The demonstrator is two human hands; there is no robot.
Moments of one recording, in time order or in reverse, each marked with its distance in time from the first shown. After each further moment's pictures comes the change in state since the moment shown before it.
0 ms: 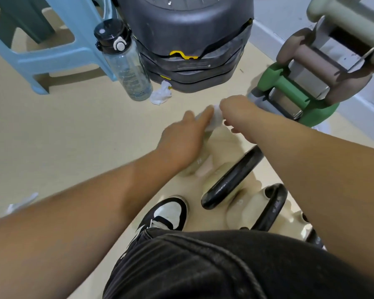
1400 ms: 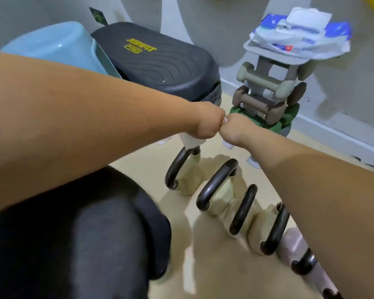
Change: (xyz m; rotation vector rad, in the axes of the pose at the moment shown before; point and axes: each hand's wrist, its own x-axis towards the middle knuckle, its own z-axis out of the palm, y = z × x) left_hand -0.016 0.136 -0.191 0.429 -0.302 0.260; right_hand -0.094 0.016 -0.080 -0.172 0.110 -0.238
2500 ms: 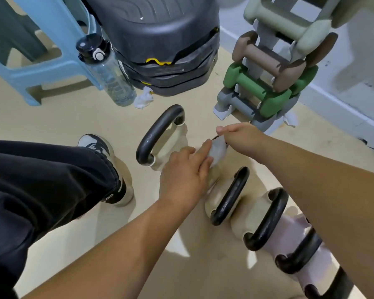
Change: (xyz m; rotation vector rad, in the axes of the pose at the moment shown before) left_hand -0.005 0.079 0.231 -0.744 0.461 -0.358; right_hand 0.023 0.112 0.073 0.385 -0.242 0.168
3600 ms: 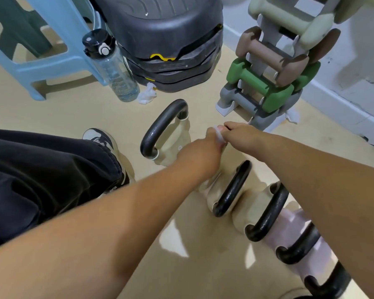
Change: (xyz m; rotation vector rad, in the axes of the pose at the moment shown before) left_hand 0.049 0.026 0.001 0.234 -0.358 -0.083; right_hand -0.005 -0.004 0.013 -0.178 -0.050 -0.011
